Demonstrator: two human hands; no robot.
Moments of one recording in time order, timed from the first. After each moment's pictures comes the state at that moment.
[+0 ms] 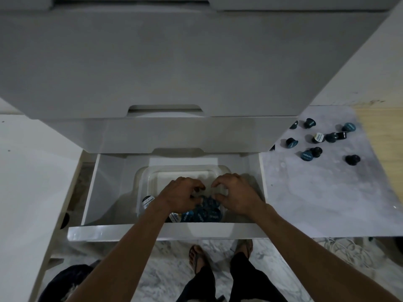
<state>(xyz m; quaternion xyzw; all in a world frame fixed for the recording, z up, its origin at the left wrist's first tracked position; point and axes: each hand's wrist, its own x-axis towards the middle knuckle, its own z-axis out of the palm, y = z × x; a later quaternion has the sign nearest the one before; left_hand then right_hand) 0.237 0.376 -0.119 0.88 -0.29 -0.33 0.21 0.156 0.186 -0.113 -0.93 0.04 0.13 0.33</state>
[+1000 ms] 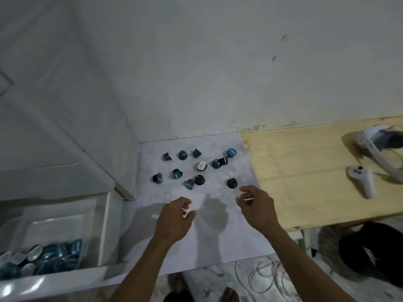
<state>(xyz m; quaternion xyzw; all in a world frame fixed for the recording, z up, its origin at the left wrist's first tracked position) 0.091 0.012 -0.109 0.90 -0.15 -0.20 0.37 -0.009 -0.208 -0.081 -0.83 0.34 -0.04 0.44</state>
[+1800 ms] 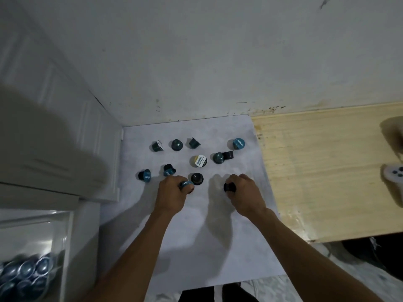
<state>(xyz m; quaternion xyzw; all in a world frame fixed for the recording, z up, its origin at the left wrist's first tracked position) 0.194 -0.049 -0.192 0.91 -0.14 -0.20 0.32 0.091 -0.249 -0.174 -0.93 0.21 0.11 0.29</state>
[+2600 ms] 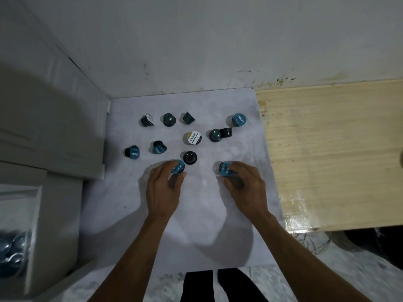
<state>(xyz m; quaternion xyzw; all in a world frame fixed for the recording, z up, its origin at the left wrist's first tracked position) 0.141 -0.045 -0.225 0.90 -0.16 0.02 0.40 0.046 -0.250 -0.228 -0.90 0.18 -0.16 0.38</state>
